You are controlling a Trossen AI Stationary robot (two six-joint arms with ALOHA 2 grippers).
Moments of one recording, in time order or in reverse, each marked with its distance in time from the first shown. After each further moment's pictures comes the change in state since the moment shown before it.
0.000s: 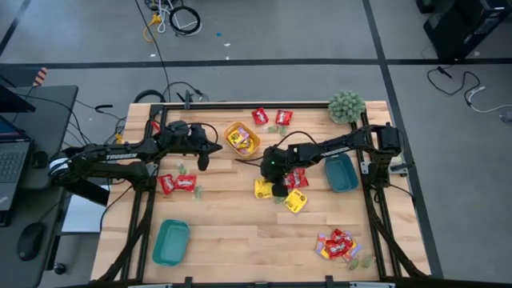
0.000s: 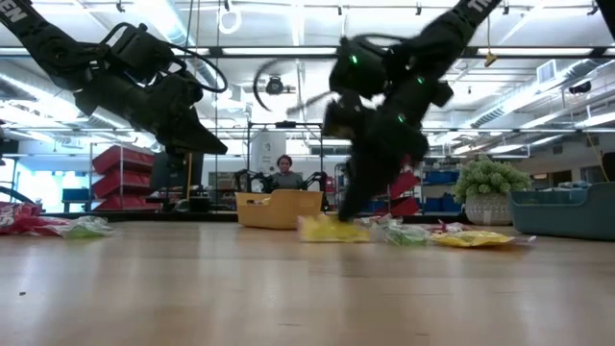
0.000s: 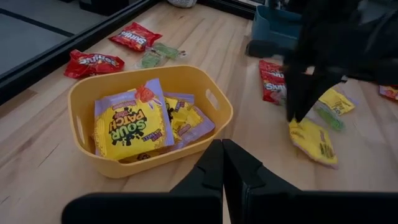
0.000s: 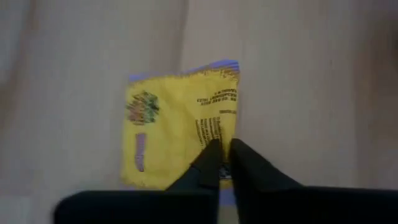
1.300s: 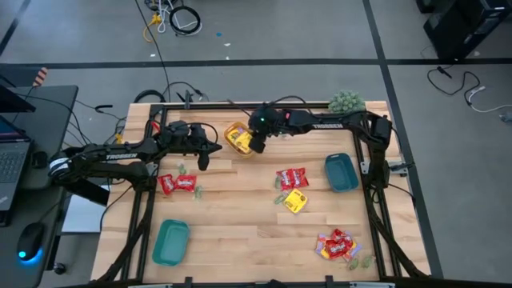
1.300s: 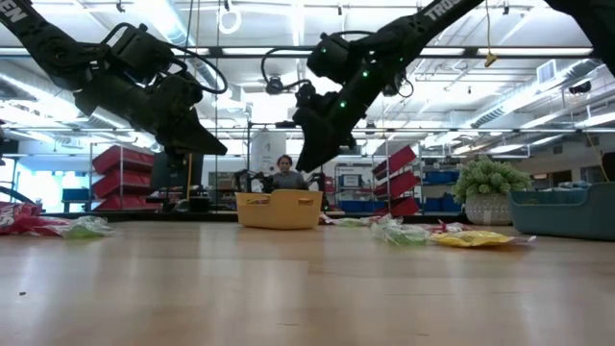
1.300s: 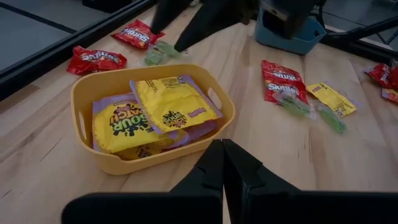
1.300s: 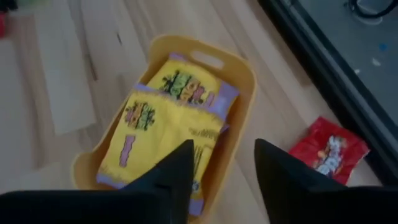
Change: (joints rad) left arm 0.000 0.000 0.000 -0.004 -0.009 -0.017; right arm -0.250 0.086 0.346 -0.070 0.282 0.092
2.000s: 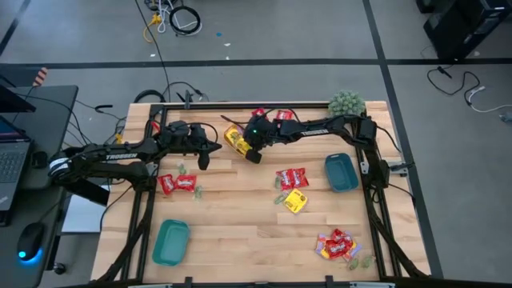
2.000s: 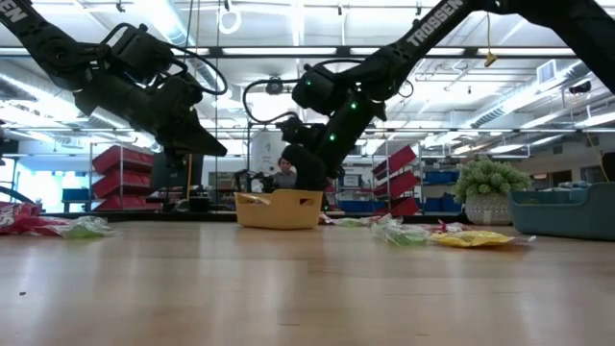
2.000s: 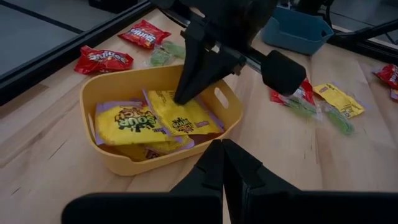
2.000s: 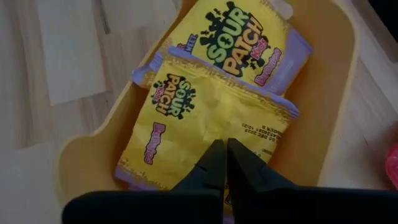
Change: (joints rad) left arm 0.000 0.000 0.000 -0.002 -0.022 0.001; right arm 0.042 0.150 0.001 0.070 -0.047 -0.015
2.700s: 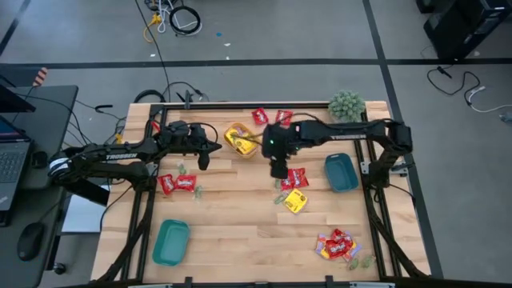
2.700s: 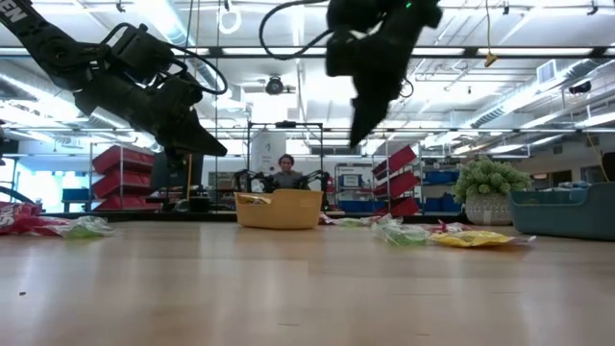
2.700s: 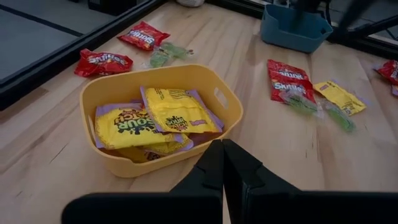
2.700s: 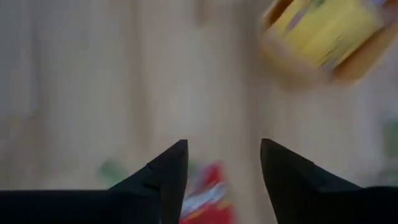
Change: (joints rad) left arm 0.000 0.000 0.000 0.000 0.001 0.021; right arm 0.168 -0.356 -0.015 -0.594 -0.122 0.023
